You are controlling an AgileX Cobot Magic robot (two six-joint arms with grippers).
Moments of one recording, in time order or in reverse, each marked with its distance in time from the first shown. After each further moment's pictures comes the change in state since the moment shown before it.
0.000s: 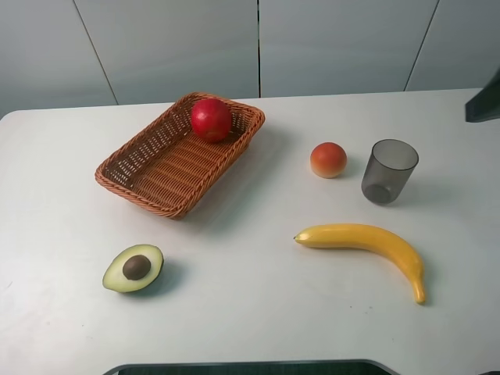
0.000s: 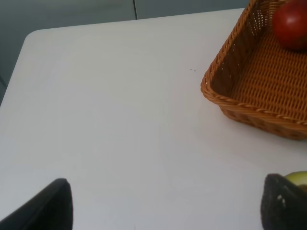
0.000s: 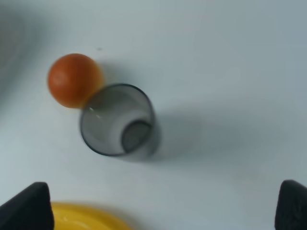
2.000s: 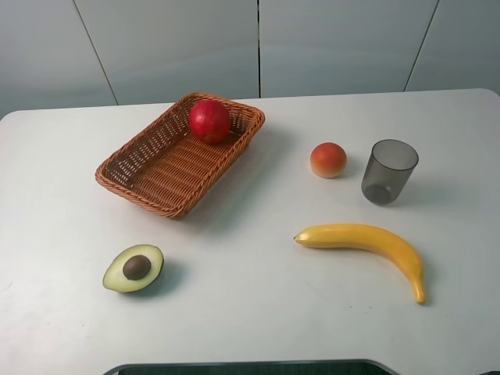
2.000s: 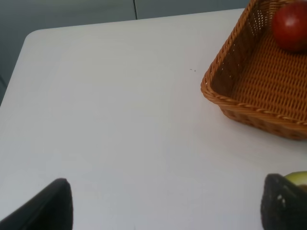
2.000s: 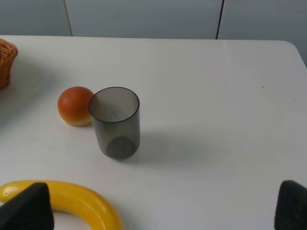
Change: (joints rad) left arm 0.000 0.000 0.000 0.000 0.000 0.000; right arm -0.002 -0.946 0.219 -0.071 0.267 -0.024
